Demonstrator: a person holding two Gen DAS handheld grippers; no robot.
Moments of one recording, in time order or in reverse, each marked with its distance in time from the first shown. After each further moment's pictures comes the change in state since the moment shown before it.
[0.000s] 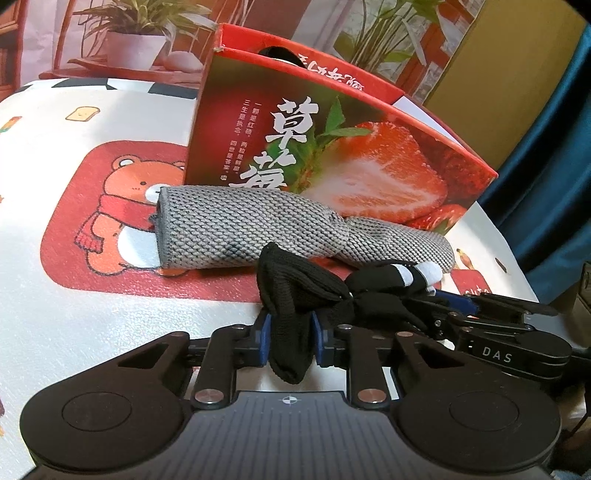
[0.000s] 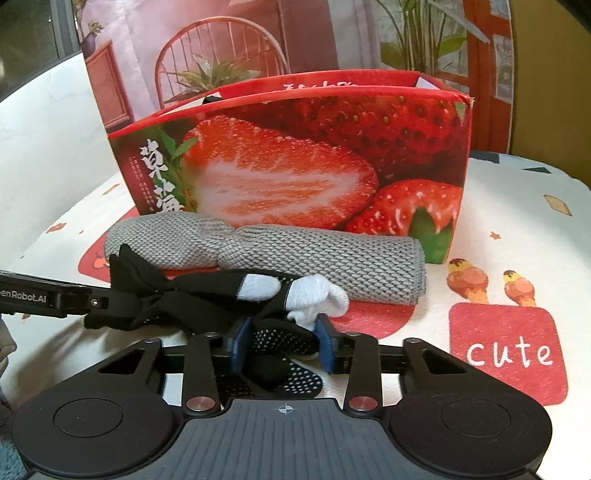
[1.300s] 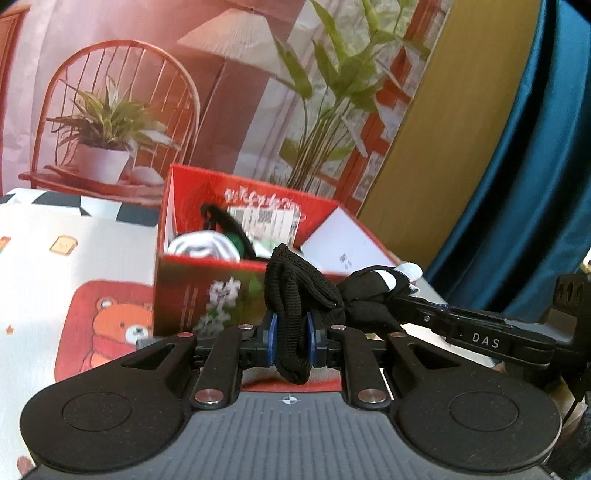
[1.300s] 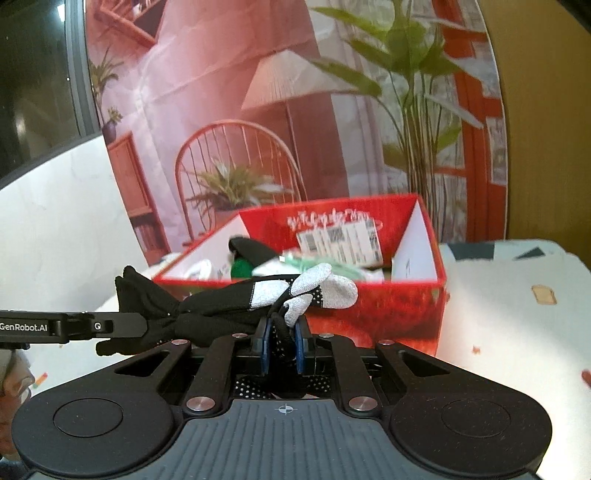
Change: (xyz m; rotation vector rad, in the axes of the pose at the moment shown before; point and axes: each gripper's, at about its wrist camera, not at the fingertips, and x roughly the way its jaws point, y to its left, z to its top) left arm -0.076 -0.044 0.052 0.080 -0.277 -0.085; right arm -0.076 -0.004 0.071 0.033 -0.259 0.065
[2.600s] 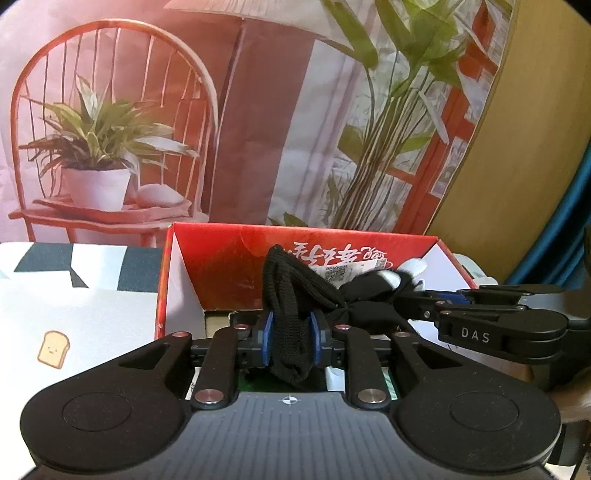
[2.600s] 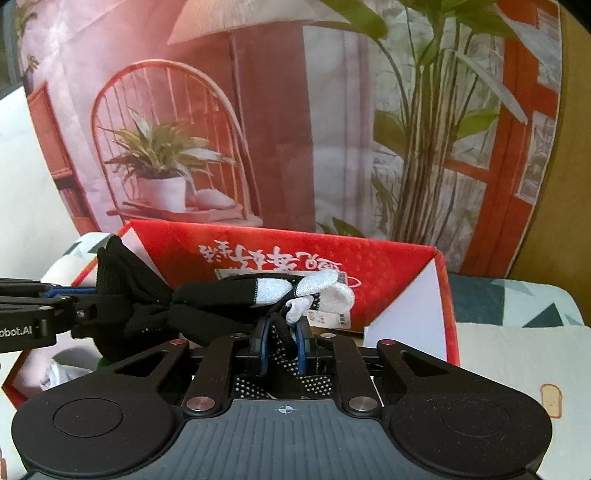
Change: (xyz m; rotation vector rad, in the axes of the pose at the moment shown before) left arm 0.158 0.052 0.118 0.058 0.156 0.169; right arm 0.197 -0.044 0.118 -0.050 0.264 -0.163
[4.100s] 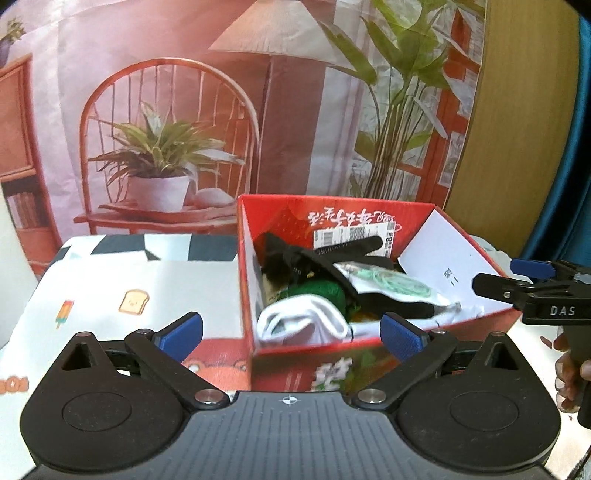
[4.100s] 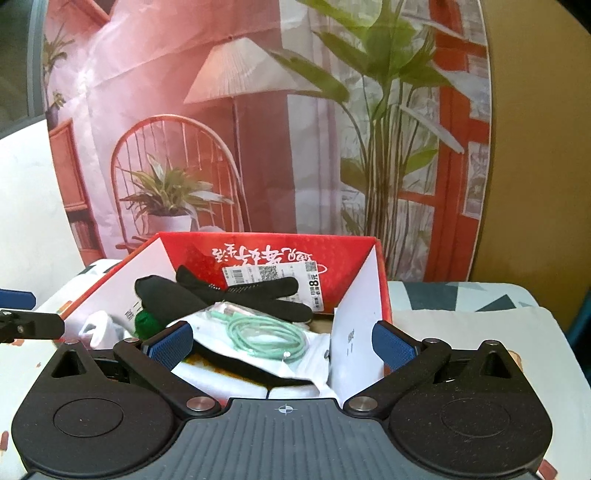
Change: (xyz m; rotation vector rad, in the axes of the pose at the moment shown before) left arm -0.104 0.001 -0.075 0.048 -0.075 0.133; right arm -0.107 -0.005 -0.083 0.003 -0.220 -0.022
